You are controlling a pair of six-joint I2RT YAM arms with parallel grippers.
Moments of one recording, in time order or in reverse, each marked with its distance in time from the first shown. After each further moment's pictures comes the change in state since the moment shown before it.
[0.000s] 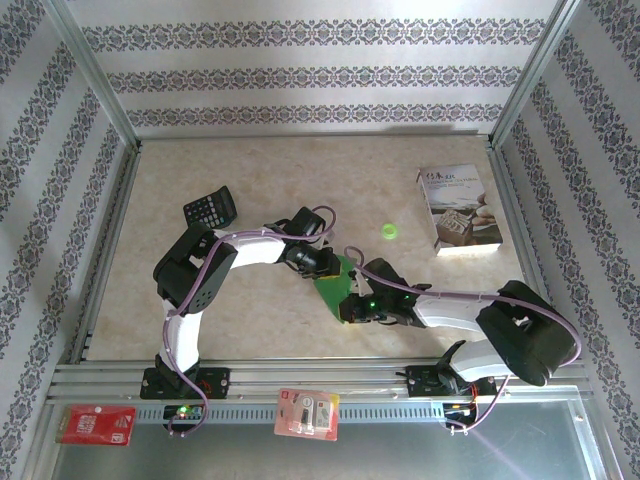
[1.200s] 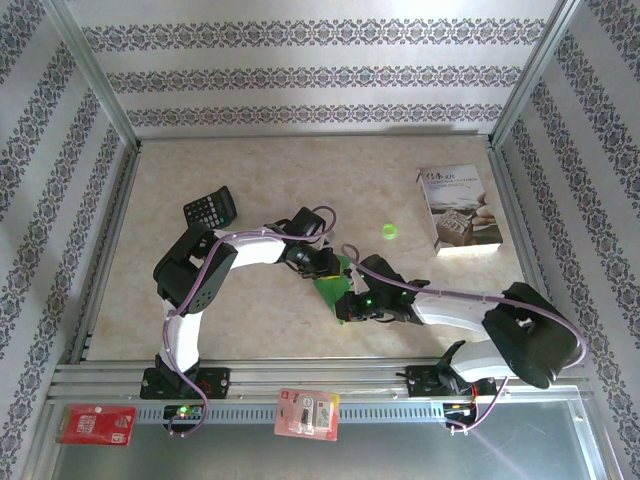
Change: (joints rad) left arm -0.001 0.000 0.000 -0.003 0.000 0.011; right arm 0.014 -0.002 0.064 -0.077 -0.017 0.000
